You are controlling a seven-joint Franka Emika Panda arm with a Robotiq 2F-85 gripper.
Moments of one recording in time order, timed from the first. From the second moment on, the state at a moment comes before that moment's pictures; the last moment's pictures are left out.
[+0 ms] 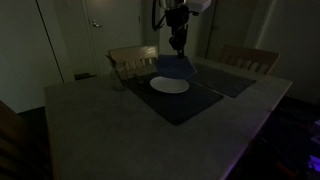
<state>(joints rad) 0.20 0.24 0.09 -2.05 -0.32 2.15 0.06</state>
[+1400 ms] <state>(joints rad) 0.21 0.46 -0.01 -1.99 -0.50 2.41 0.19</state>
